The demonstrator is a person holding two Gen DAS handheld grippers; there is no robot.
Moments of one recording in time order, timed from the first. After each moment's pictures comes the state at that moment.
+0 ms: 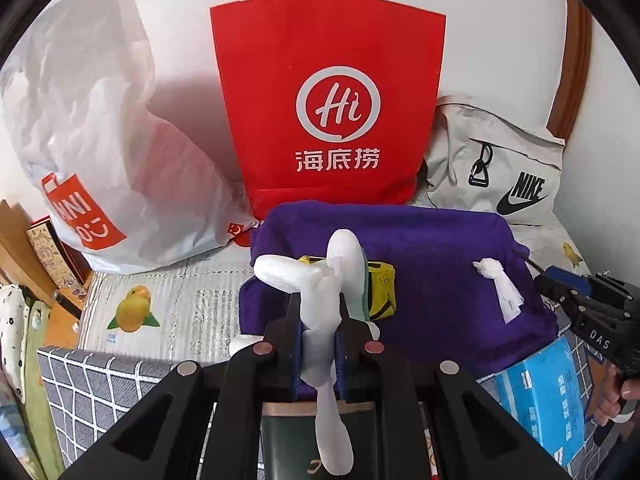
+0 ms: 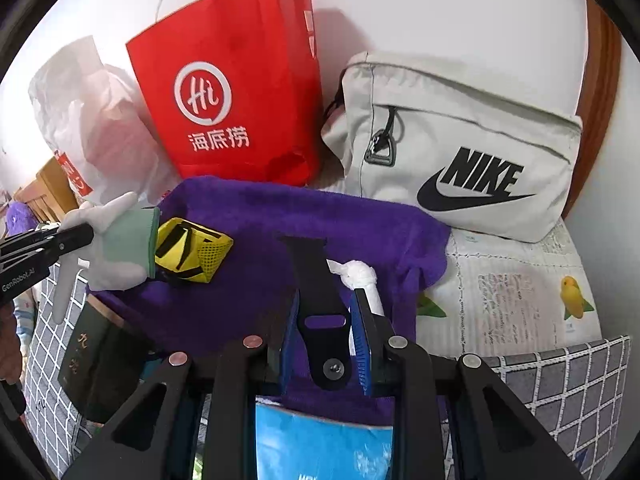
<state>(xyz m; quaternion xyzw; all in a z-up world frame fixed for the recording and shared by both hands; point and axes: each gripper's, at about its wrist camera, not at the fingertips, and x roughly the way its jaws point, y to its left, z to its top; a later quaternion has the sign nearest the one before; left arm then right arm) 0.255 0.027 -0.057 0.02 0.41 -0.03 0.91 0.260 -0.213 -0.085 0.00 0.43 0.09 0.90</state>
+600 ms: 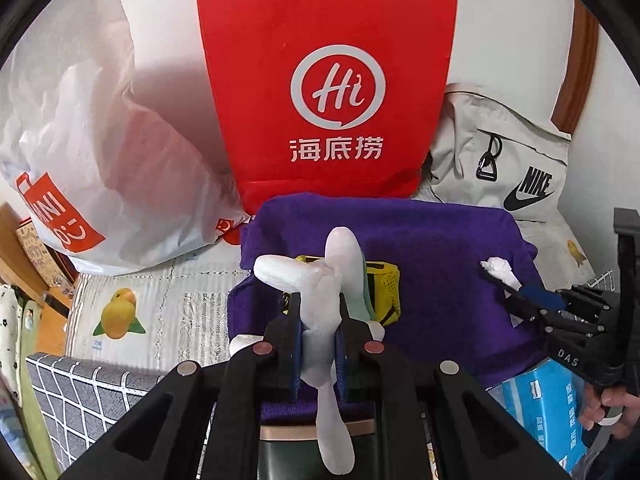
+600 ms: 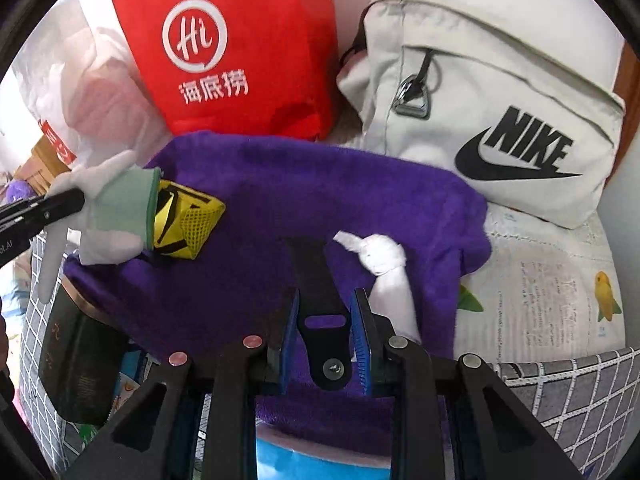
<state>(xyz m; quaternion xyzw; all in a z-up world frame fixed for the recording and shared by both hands) 0.277 0.028 -0.071 0.02 0.43 -0.05 0.90 0.290 -0.194 -0.125 -0.02 0.49 0.11 0.86</state>
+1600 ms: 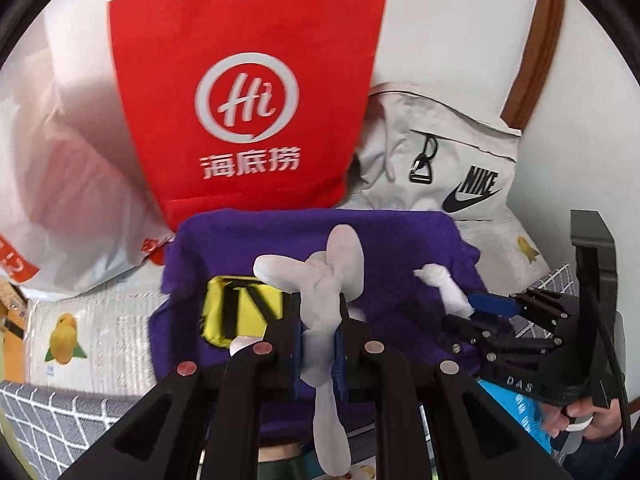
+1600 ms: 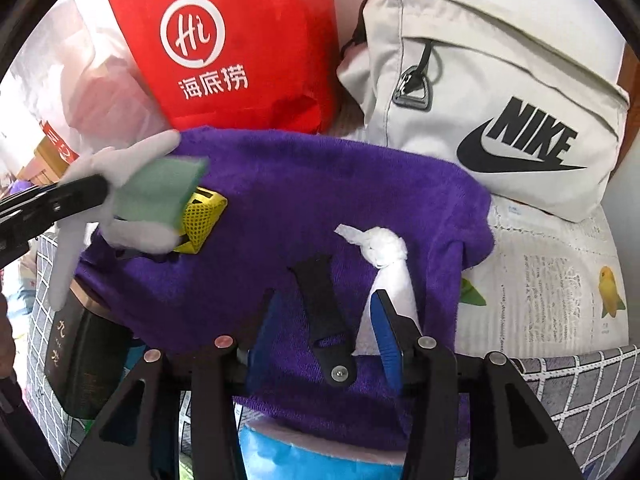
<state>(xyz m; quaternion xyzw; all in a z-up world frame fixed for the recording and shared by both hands) 0.289 -0.015 -0.067 0.00 0.43 -0.15 0.89 0.287 -0.200 -0.119 -0.01 0.50 0.11 0.86</state>
